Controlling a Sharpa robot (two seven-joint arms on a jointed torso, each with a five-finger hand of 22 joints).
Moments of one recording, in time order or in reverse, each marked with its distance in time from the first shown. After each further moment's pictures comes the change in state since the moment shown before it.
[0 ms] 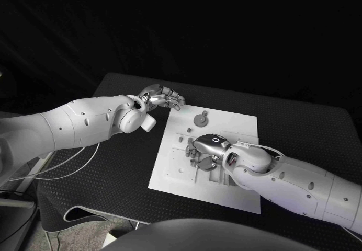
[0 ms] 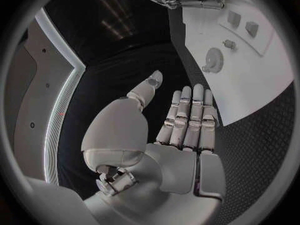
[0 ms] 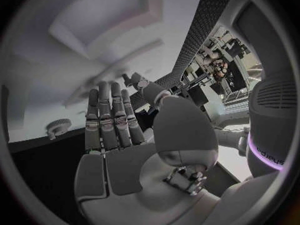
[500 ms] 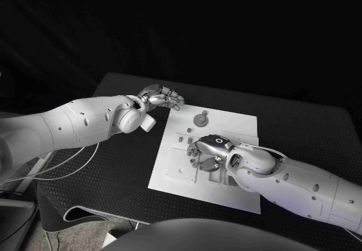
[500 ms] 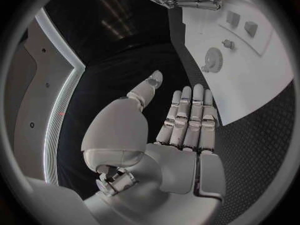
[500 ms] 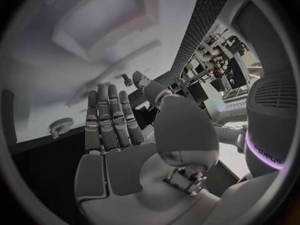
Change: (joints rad) left arm 0.000 -0.001 0.000 -0.002 0.000 0.003 -0.003; left_hand 0.000 0.000 -0.003 -0.003 0.000 0.000 0.000 0.000 0.000 -0.004 0.004 0.000 -0.001 0.000 0.000 -0.004 0.003 0.000 0.000 0.000 0.000 -0.004; right arm -0.005 -0.037 -0.004 0.025 0.025 -0.038 0.008; right_hand 0.000 -0.013 -0.005 0.000 0.000 -0.020 0.010 -0.008 -0.006 -0.024 0.010 0.003 -0.003 -0.023 0.016 -0.023 -0.009 0.000 -0.027 0.003 0.000 0.000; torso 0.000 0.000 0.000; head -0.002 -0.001
